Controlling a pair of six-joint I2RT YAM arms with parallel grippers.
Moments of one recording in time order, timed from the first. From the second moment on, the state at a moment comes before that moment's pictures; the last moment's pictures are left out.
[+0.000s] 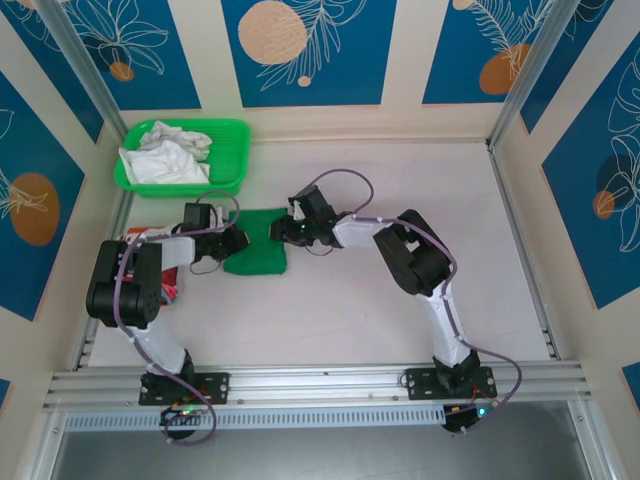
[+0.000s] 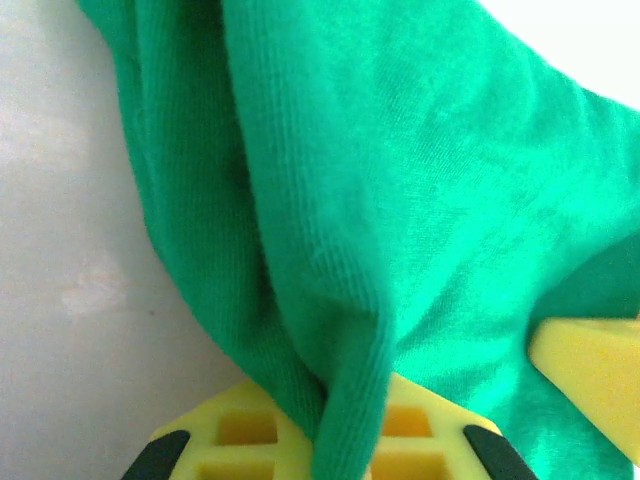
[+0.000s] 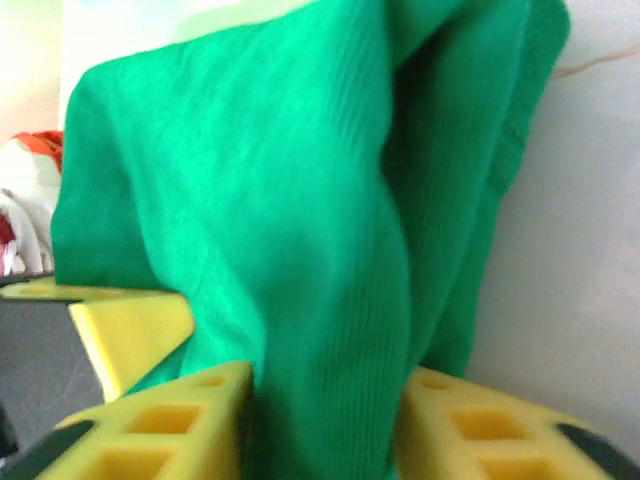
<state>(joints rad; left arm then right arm) -0.09 1.72 0.79 0.01 0.48 -0.51 0.69 2.20 1.42 0.04 -0.41 0.78</state>
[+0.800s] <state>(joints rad) -0.07 1.16 0.77 -0.51 0.15 -0.07 0.68 1.82 1.15 0.14 -0.59 0.38</state>
